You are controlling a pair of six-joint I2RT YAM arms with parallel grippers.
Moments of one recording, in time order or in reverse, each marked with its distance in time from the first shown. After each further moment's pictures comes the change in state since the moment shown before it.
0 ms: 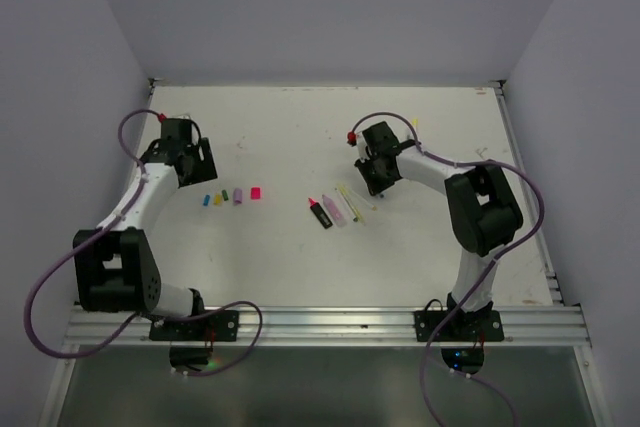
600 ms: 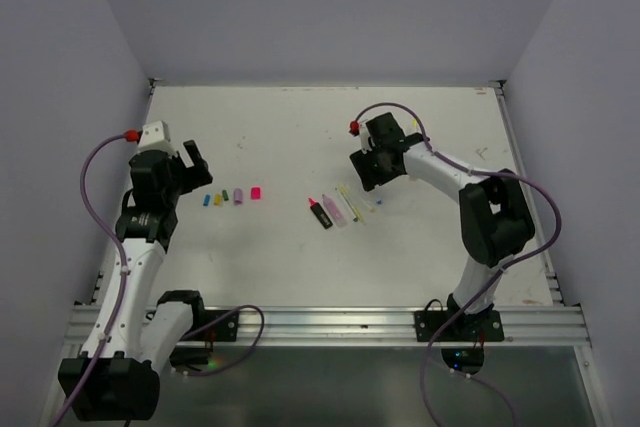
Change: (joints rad) left arm 0.001 -0.615 -0.251 0.200 0.066 -0.038; right arm 0.000 -0.083 0.026 -0.063 -0.049 0.022
